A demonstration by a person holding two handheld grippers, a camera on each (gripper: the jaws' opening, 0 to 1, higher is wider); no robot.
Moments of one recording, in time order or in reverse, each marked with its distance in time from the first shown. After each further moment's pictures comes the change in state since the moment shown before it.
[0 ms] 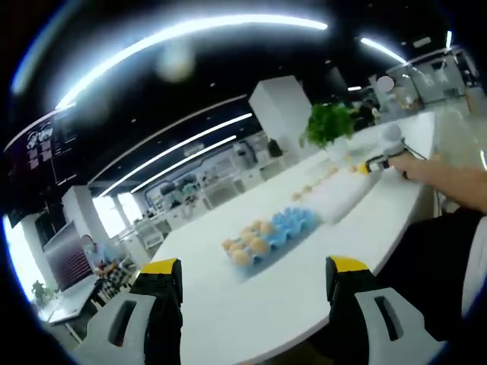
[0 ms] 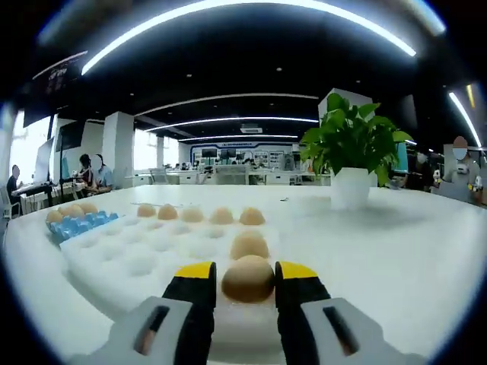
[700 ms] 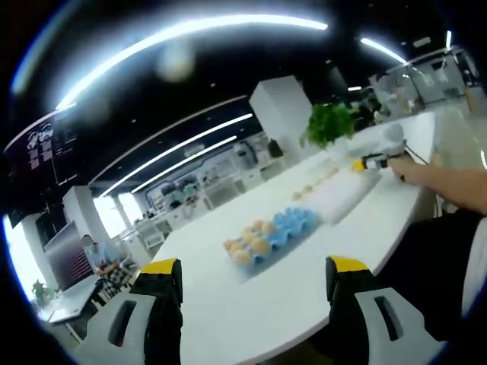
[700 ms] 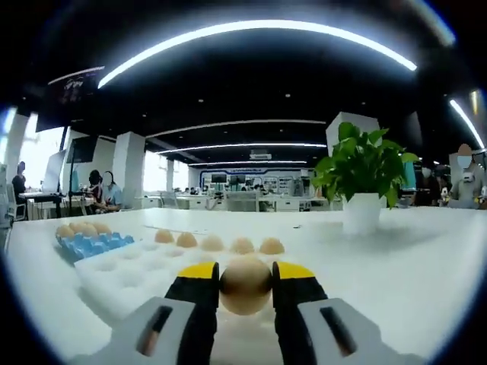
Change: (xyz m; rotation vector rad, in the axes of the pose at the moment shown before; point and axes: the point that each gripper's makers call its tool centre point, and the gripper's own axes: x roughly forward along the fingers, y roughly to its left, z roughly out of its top) left arm -0.002 0.000 0.002 -0.001 -0.004 0.005; right arm -0.032 0.041 0.029 0.008 -0.160 0.037
